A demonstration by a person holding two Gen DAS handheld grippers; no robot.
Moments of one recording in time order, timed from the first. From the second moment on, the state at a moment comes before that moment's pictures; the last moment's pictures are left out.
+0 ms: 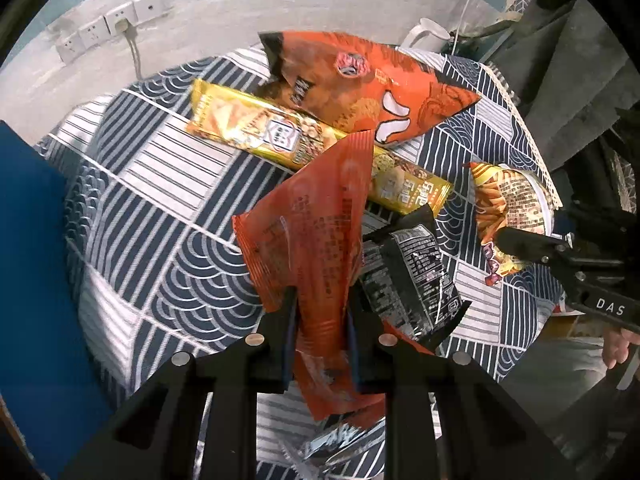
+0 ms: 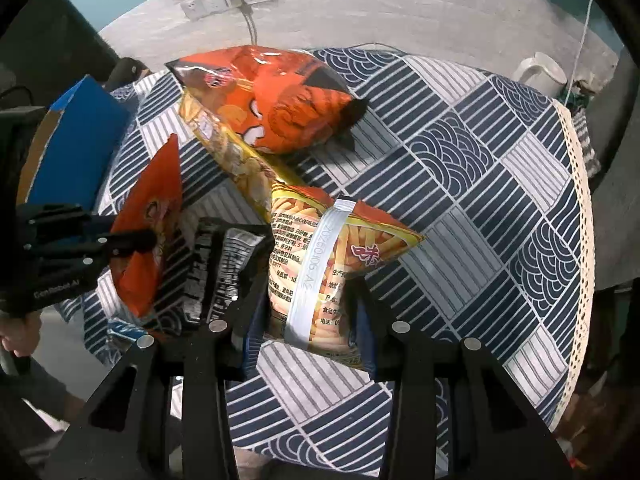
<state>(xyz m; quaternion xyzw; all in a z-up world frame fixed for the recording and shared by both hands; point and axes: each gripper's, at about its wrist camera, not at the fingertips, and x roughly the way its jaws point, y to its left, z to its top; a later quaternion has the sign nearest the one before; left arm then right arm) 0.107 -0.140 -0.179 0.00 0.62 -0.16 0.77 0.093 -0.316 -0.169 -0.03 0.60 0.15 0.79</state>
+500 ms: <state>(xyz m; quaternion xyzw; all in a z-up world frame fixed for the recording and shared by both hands) 0.083 -0.097 -0.122 0.05 0.56 -0.15 0.81 0.081 -0.271 -0.125 -0.06 0.57 0.19 0.80</state>
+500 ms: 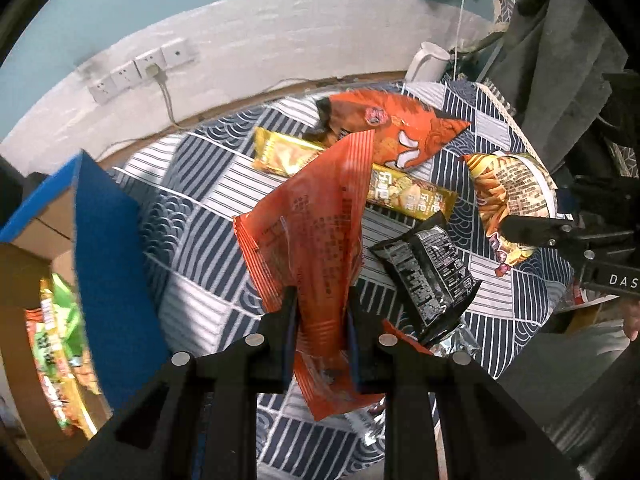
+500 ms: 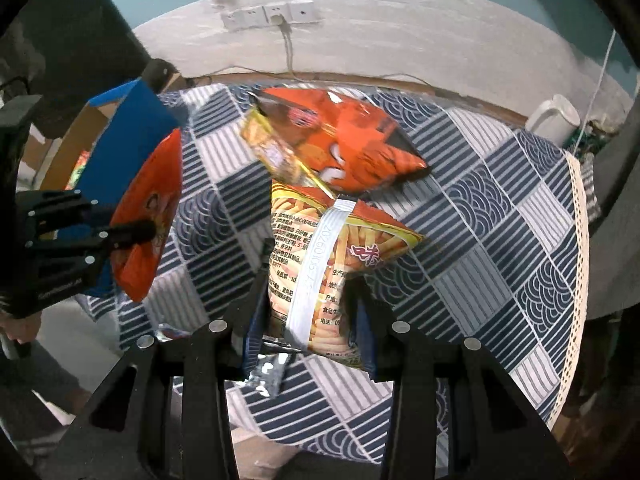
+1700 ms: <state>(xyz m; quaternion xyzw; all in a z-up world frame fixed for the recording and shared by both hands) 0.030 0.033 -0.018 0.07 0.46 -0.08 0.88 0.073 -0.120 -0.052 -0.12 0.51 0.28 0.81</state>
